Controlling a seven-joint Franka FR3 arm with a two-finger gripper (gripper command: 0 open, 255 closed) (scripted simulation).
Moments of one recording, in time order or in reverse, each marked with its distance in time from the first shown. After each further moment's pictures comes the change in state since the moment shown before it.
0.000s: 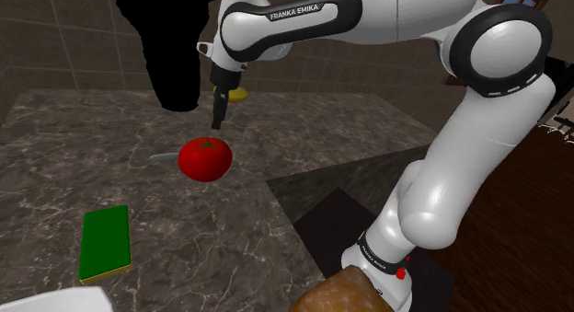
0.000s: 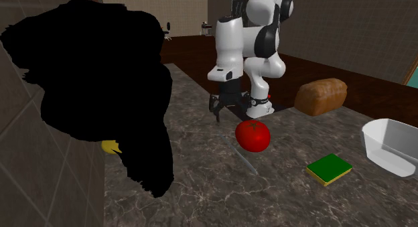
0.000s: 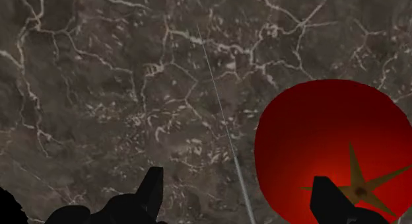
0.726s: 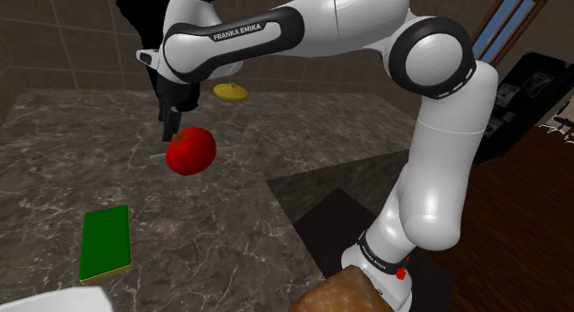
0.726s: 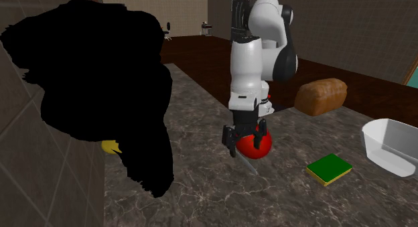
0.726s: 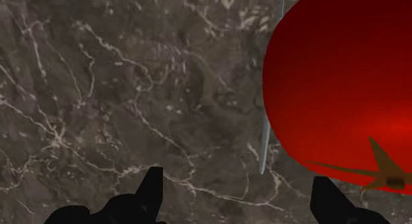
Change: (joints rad) arm 0.068 0.285 0.078 0.246 -0.012 0.144 -0.165
